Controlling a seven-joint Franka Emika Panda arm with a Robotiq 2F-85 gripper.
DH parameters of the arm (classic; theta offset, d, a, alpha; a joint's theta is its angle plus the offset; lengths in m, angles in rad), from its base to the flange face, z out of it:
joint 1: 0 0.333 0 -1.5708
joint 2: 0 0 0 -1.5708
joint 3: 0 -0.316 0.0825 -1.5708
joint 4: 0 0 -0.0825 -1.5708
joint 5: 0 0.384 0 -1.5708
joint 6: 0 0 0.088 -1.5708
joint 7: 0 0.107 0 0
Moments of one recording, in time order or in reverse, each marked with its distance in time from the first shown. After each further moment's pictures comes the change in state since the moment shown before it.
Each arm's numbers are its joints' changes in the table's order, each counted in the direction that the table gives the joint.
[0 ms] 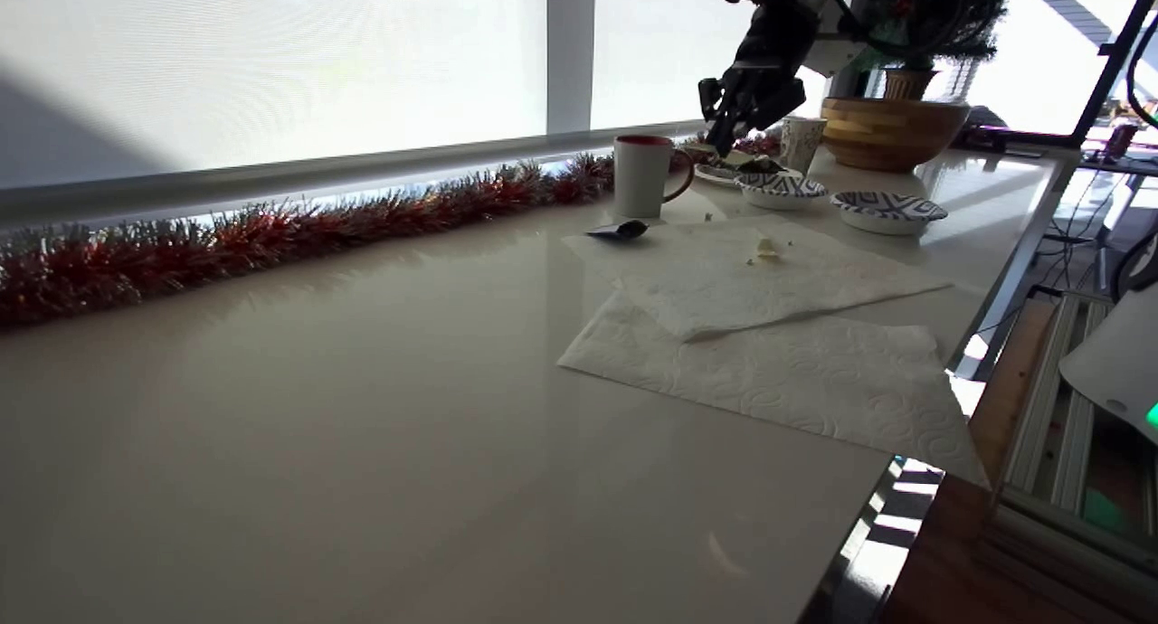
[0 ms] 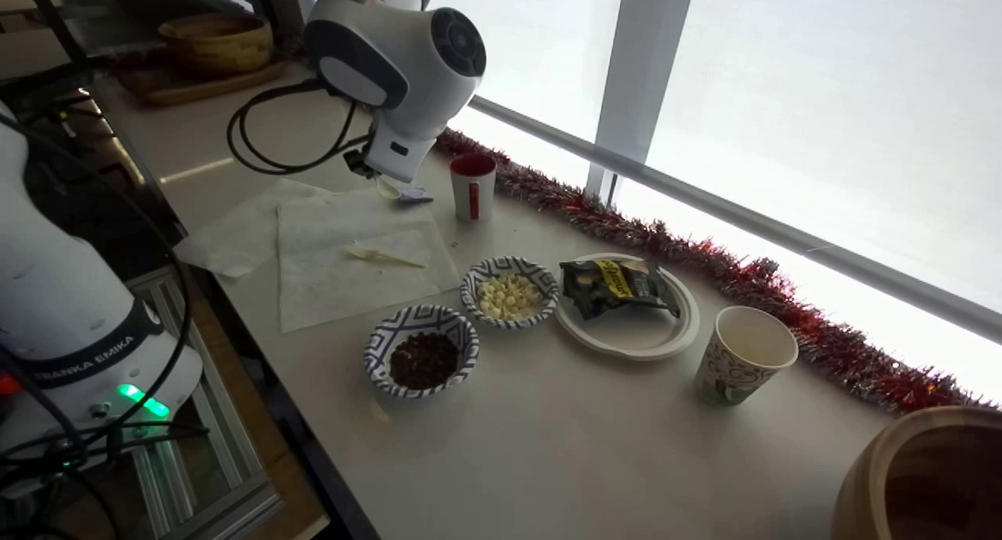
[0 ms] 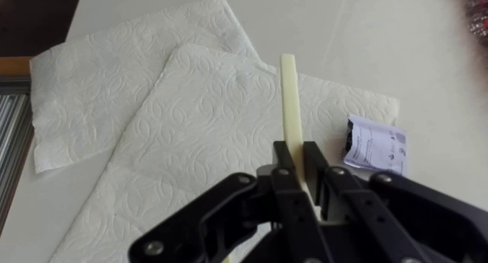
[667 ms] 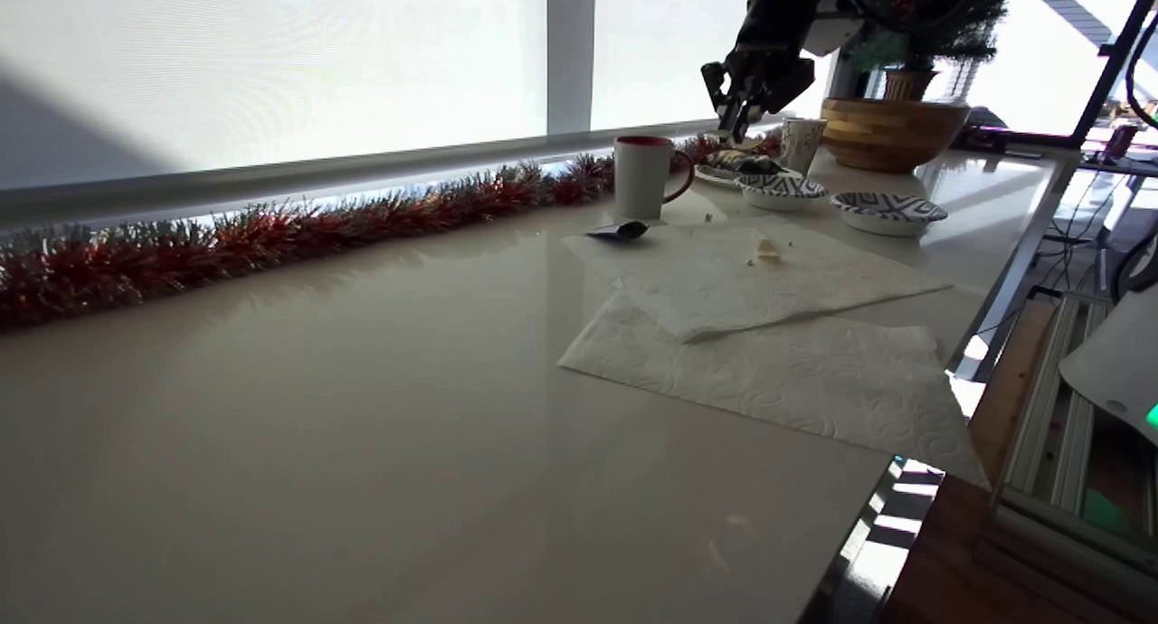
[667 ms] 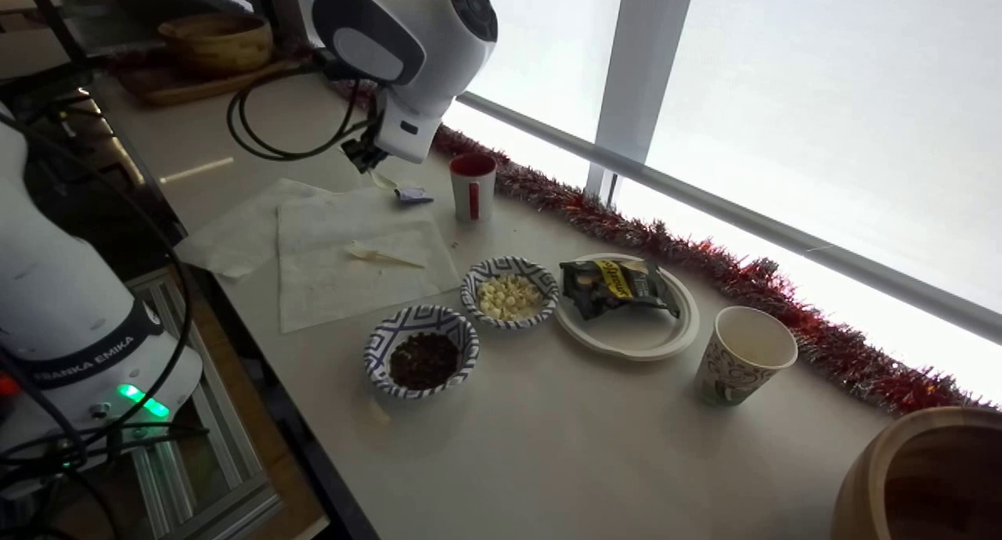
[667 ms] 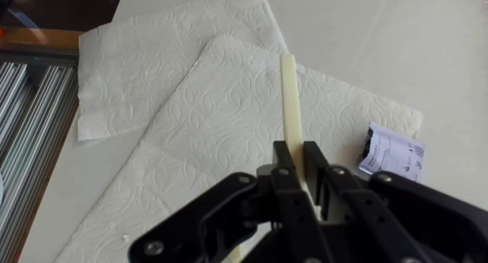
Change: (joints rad) arm 0.005 -0.015 0.011 0.059 -0.141 0.110 0.011
